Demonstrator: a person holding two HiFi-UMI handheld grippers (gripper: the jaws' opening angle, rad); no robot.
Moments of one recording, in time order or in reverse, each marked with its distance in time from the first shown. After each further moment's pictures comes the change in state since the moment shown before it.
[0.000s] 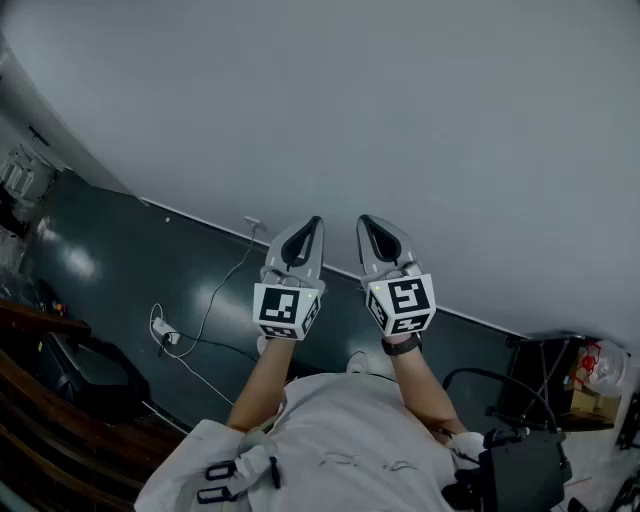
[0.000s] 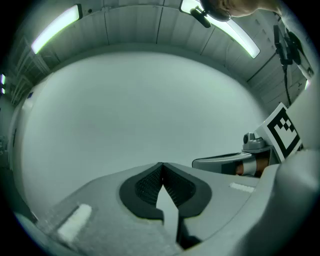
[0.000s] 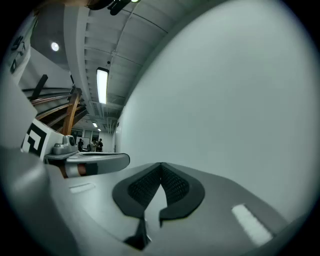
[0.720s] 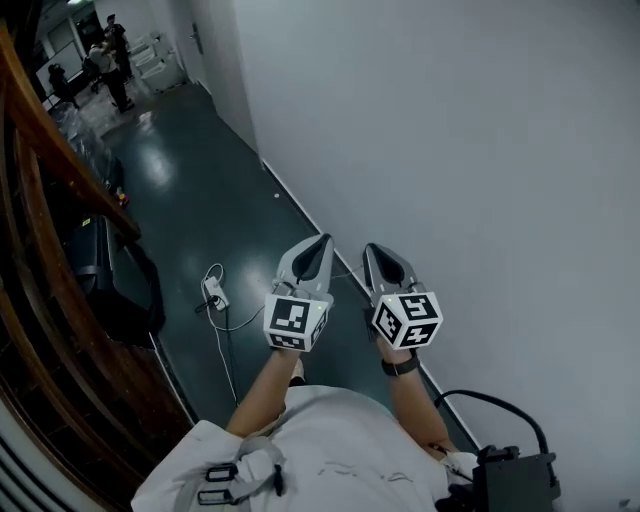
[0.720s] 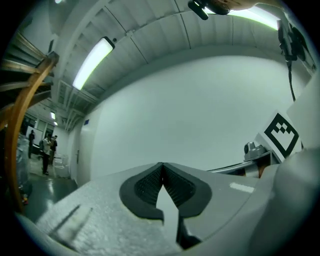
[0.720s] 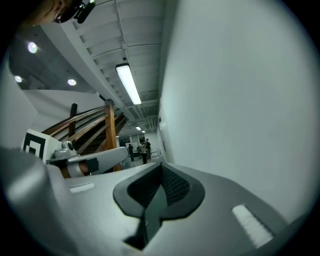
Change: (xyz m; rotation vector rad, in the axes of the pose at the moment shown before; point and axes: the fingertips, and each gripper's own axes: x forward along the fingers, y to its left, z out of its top) left arm -0.175 0.289 0.035 0.053 -0.008 0.543; right arm 0.200 0.285 0.001 0.164 0.125 0.547
